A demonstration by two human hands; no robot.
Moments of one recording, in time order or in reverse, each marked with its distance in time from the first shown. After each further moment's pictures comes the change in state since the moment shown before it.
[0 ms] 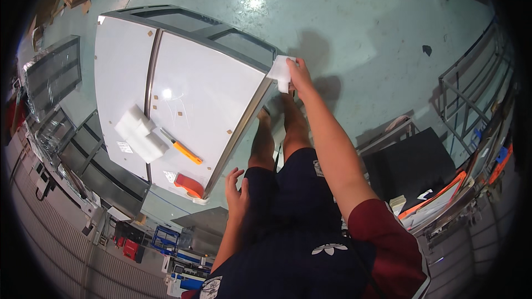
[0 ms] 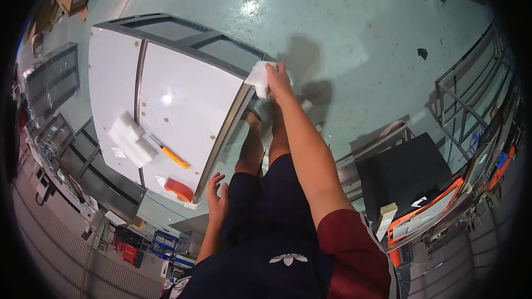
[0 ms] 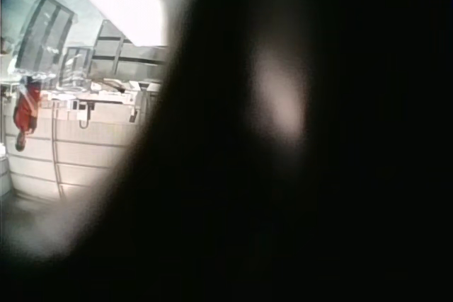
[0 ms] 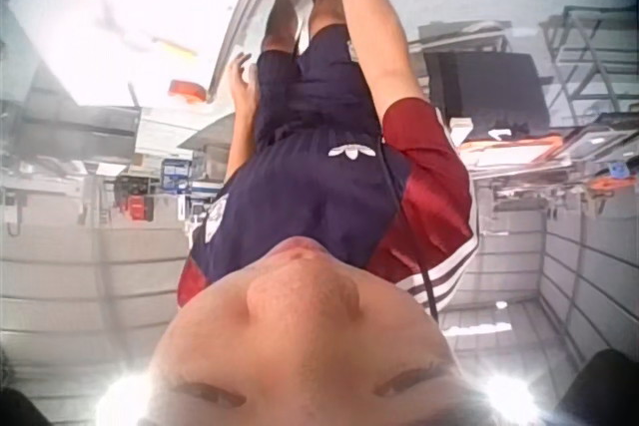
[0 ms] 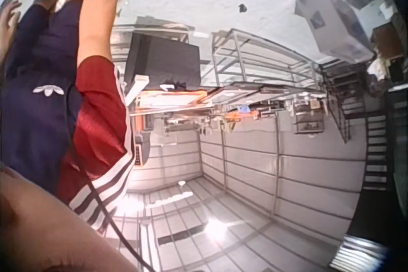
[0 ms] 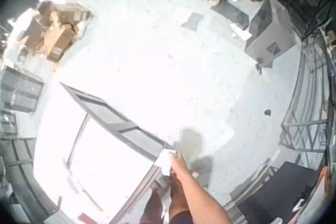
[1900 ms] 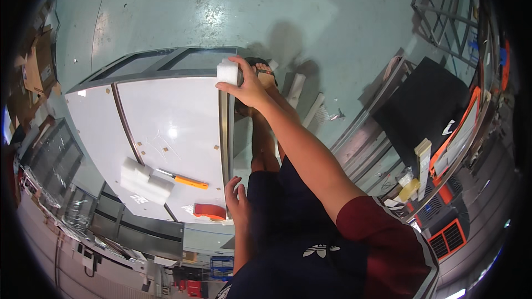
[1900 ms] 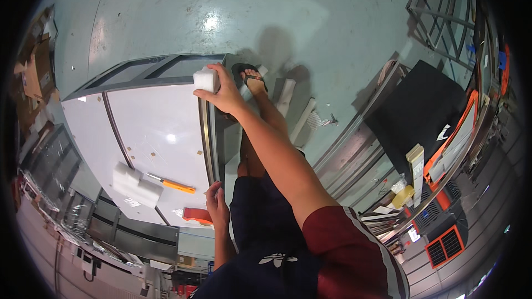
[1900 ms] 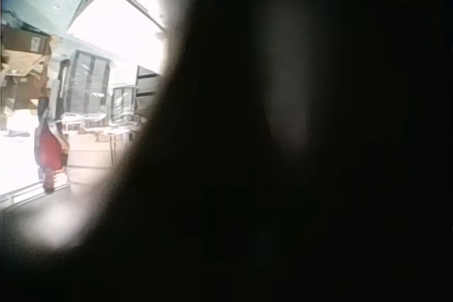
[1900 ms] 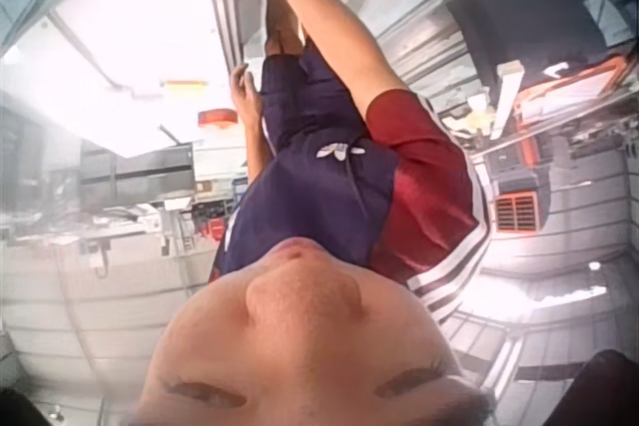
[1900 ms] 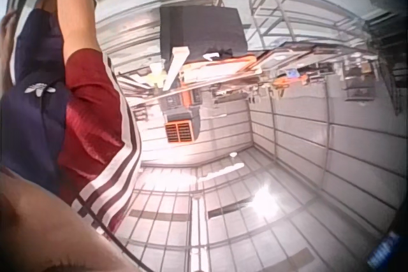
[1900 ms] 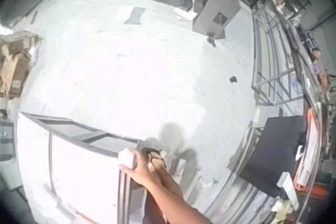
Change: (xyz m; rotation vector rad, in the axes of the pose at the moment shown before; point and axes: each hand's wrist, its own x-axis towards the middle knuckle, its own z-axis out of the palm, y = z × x) left_hand 0.022 -0.034 -0.006 -0.123 -0.163 -0.038; right_hand -0.043 0.053 0.042 0.110 0.024 -0.632
